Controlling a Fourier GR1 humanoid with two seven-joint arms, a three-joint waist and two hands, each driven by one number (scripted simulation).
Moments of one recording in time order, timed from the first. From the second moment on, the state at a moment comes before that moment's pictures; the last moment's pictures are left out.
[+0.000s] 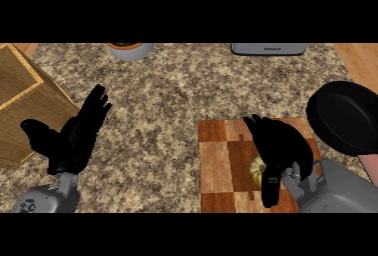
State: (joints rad) left arm -0.14 0.28 -0.18 -1.66 0.23 0.25 0.28; right arm -0.62 -0.59 0.77 -1.77 0.15 0.40 1.21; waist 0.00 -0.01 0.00
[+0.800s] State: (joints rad) left arm -0.14 0.26 -0.16 -1.67 0.22 0.24 0.29; right arm -0.57 -0.48 0.79 -1.69 0.31 0.38 1.20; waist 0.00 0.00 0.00
